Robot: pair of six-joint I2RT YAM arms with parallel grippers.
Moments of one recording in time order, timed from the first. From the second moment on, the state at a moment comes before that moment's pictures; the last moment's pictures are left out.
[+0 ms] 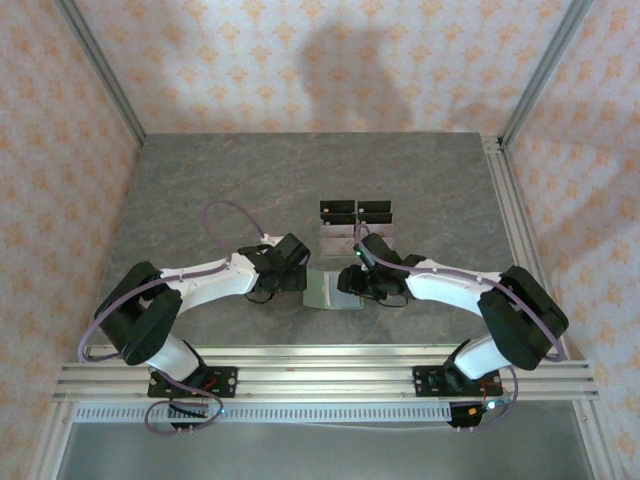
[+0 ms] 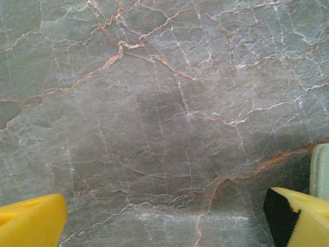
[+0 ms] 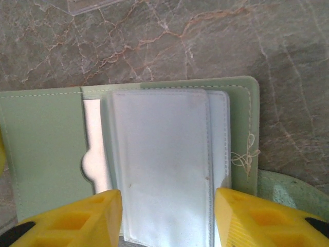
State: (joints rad) left arm -0.71 1.54 0.84 -0.57 -0.28 -0.77; right arm 0.72 1.47 0.70 -0.28 -0.18 0.85
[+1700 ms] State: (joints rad) left arm -0.65 1.14 0.75 -0.72 -0.47 -0.96; right arm 0.86 1.77 1.06 -0.27 -0.34 0.84
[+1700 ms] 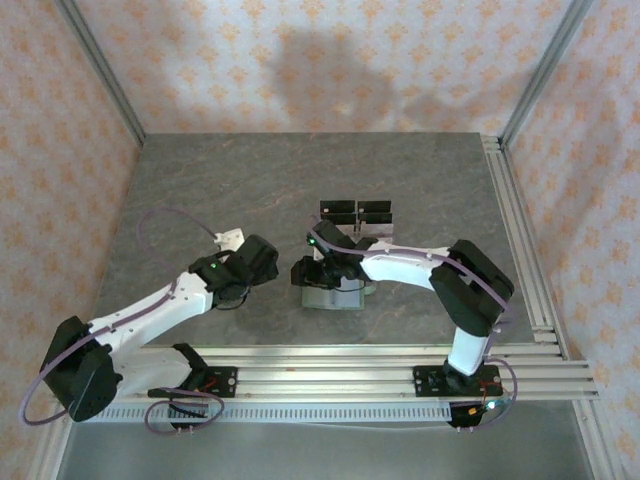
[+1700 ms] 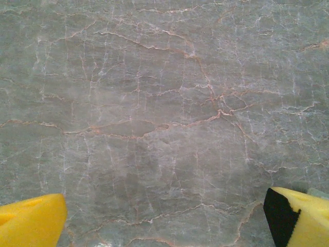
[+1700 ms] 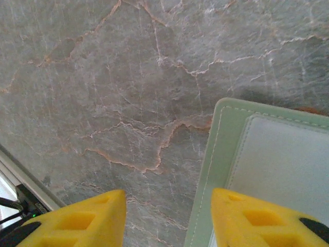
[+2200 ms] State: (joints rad) left arm -0.73 1.34 0.83 -0.56 -0.30 -0.86; right arm 0.53 1.44 1.14 -0.58 -0.17 0.61
